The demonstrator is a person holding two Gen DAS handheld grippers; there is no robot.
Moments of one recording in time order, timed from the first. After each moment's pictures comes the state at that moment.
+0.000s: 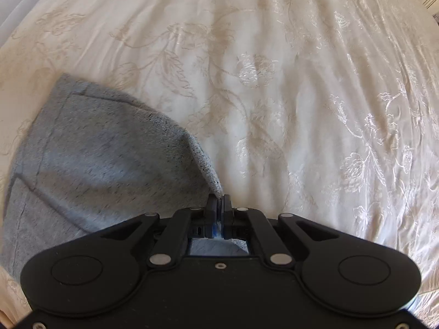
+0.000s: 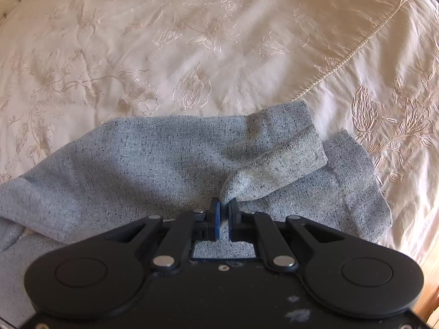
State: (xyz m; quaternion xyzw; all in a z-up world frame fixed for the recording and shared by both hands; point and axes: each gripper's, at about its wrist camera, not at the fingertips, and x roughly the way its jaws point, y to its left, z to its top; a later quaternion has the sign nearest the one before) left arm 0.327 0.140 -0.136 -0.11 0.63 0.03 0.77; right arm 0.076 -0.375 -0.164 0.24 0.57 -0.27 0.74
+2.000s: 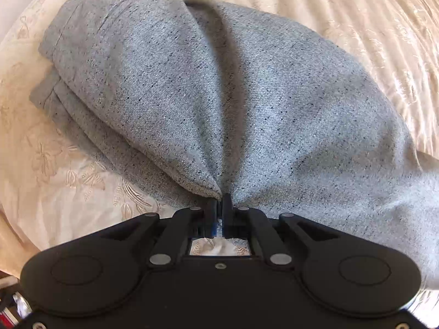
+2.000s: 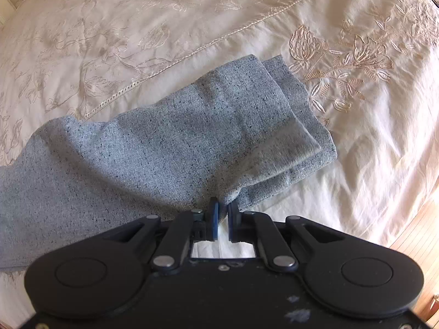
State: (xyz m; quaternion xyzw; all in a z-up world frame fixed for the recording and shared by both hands) left arm 0.131 0.130 -0.146 -0.07 0.66 0.09 0.75; right arm -0.050 -0.386 -0.159 0.23 0.57 -0.22 0.76
